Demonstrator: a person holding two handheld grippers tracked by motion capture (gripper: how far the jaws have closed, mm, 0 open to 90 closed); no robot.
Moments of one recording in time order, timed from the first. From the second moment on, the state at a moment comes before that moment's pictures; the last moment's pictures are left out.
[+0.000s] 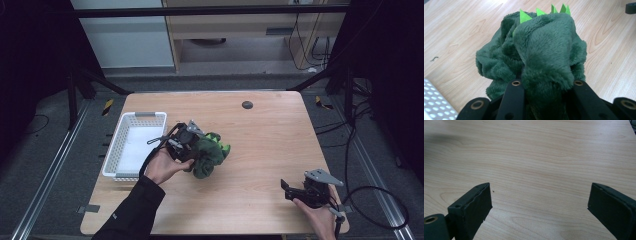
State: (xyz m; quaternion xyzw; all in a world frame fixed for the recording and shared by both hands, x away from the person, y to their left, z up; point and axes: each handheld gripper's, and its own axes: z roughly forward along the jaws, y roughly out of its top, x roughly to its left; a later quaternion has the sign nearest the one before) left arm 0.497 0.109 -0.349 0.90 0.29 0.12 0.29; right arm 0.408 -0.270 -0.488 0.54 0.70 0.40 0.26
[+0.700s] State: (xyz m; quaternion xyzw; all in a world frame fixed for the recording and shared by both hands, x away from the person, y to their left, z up) left arm 0.500 0.075 -0.382 0.92 0.27 0.10 0.27; right arm 0.408 -0.271 -0.488 0.54 0.70 0.40 0.27
